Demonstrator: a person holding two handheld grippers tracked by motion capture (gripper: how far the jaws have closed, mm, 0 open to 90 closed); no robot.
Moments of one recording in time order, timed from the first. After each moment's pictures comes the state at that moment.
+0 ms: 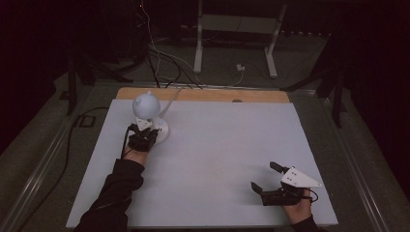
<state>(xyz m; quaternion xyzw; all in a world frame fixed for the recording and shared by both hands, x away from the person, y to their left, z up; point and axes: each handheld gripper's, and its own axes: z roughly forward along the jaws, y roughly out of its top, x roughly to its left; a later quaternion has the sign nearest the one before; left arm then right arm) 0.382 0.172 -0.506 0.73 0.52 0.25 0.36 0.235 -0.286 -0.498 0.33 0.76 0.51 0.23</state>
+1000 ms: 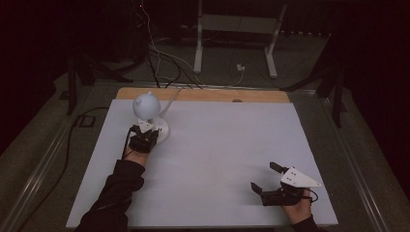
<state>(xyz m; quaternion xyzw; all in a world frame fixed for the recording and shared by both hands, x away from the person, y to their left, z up) 0.380 0.169 -0.511 0.74 0.51 0.27 0.36 0.235 -0.285 -0.499 0.33 0.76 0.51 0.22</state>
